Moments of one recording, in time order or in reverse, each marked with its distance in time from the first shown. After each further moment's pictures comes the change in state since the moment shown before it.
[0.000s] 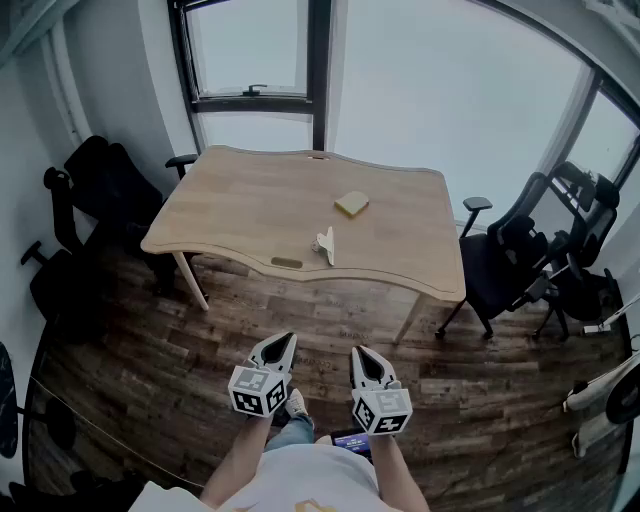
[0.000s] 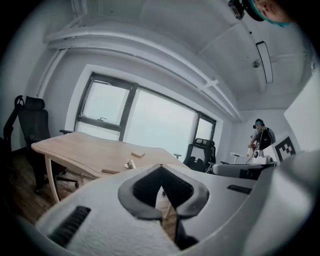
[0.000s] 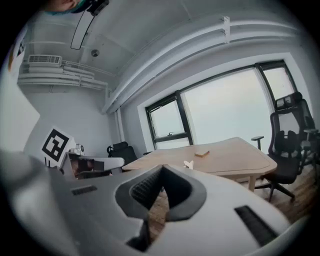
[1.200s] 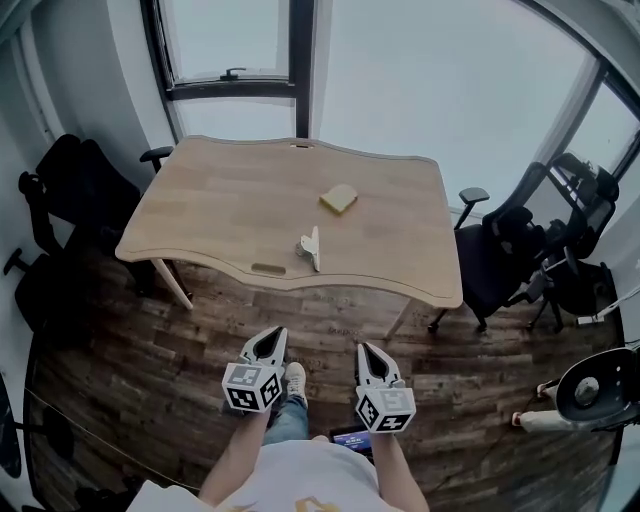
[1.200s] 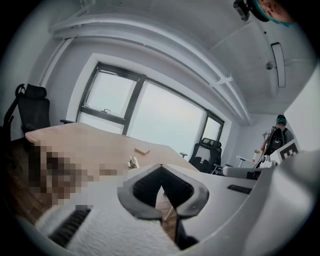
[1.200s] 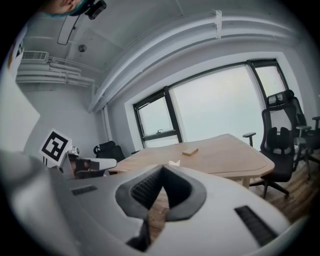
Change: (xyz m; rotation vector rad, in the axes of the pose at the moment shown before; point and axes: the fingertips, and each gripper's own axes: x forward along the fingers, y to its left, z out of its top) left arm 0.089 0.049 -0.003 -0.084 0.046 0.037; right arm 0.062 -0.077 0.000 0.049 0.034 -0.101
